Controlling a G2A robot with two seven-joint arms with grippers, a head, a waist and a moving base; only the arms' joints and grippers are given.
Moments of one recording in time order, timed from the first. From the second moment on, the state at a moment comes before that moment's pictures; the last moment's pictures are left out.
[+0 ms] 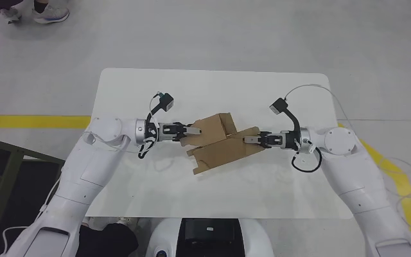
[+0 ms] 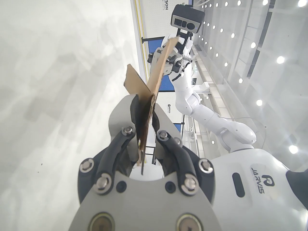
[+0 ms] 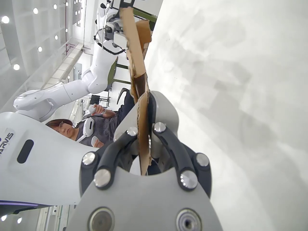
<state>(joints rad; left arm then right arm) 0.82 -1.07 -1.09 -1.30 -0.38 -0.17 -1.22 -0.85 -1.02 1.10 -1.26 0.37 -0.47 1.25</state>
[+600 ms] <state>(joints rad) 0.82 -1.07 -1.10 -1.30 -0.39 -0.17 -1.22 -0.85 -1.02 1.10 -1.25 0.34 -0.45 1.22</state>
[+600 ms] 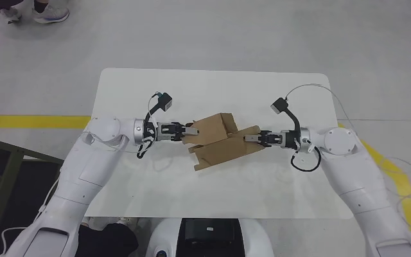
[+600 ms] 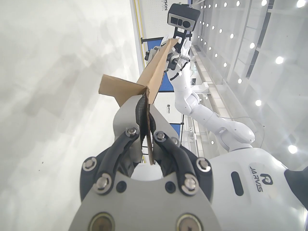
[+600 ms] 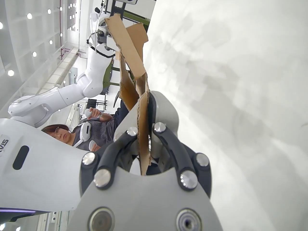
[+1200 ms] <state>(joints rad) 0.83 -1.07 -1.10 -1.31 -0.39 -0.18 -1.22 -0.87 -1.00 1.19 -1.26 0.33 -0.48 1.11</state>
